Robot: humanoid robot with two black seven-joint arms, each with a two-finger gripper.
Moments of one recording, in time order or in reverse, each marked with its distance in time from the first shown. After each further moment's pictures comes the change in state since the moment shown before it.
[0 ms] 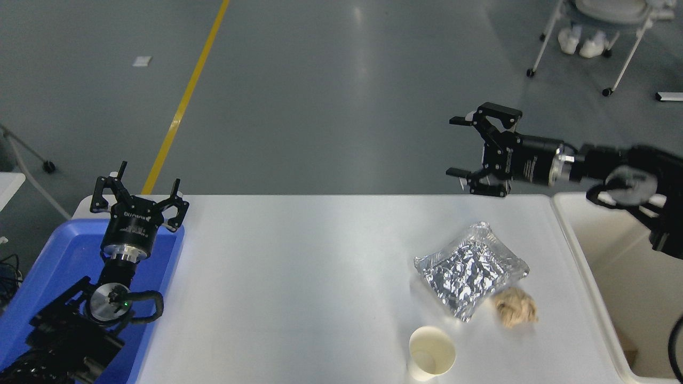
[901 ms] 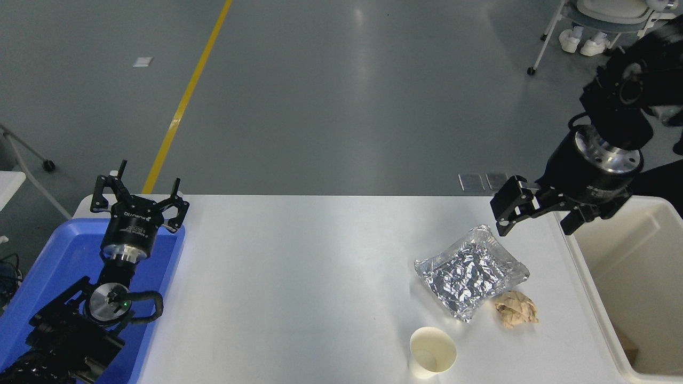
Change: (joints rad) left arm 0.000 0.000 0.000 0.000 0.001 -0.002 0.002; right arm 1.113 0.376 -1.154 0.738 0.121 0.055 0.009
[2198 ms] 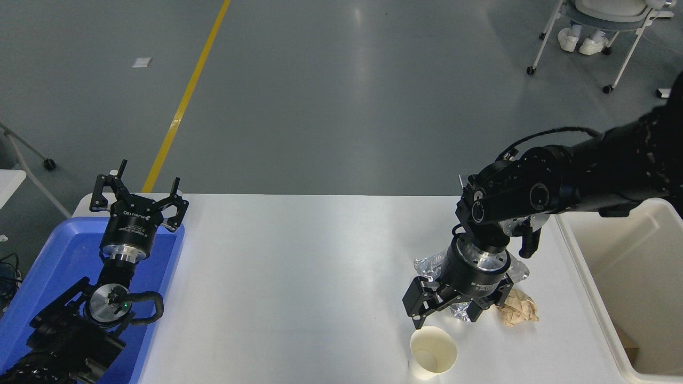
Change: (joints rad) left arm 0.001 0.000 -0.001 0.000 -0.003 0.003 -0.004; right arm -0.663 0.144 0.242 -0.231 -0.169 -0.158 0.002
